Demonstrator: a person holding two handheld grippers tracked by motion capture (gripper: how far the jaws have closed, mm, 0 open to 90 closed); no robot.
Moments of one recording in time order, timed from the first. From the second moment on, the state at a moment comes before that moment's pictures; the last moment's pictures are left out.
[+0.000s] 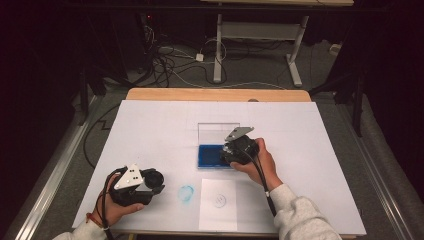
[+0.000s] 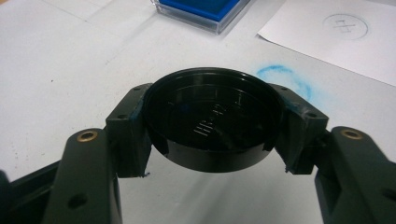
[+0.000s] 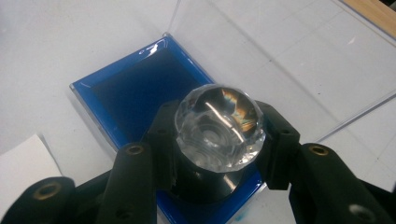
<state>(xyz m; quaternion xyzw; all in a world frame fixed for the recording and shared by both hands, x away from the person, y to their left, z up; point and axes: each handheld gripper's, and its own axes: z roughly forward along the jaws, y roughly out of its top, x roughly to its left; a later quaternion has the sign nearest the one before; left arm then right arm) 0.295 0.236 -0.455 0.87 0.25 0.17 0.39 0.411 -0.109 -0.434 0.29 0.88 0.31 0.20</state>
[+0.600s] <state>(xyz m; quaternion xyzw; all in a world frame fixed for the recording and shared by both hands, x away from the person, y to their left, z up) 0.294 0.237 -0.454 0.87 0.26 0.17 0.39 0.412 -0.111 -0.437 0.29 0.88 0.32 0.21</state>
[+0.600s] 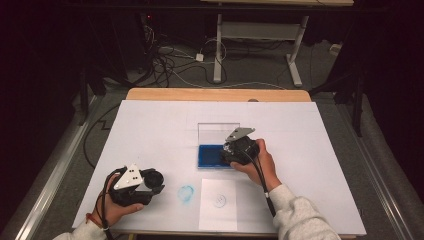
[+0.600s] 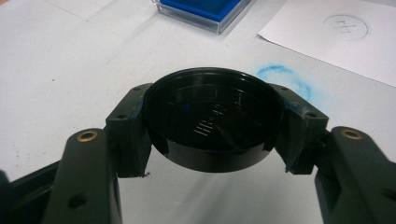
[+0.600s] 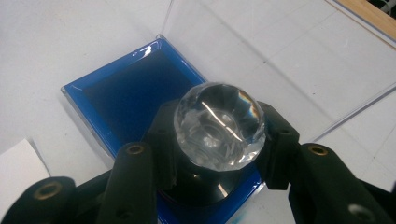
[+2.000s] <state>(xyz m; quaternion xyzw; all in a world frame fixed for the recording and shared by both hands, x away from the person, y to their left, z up) 0.292 0.238 -0.452 0.86 0.26 0.18 0.40 0.410 -0.102 -0.429 0.27 0.90 0.26 0.21</state>
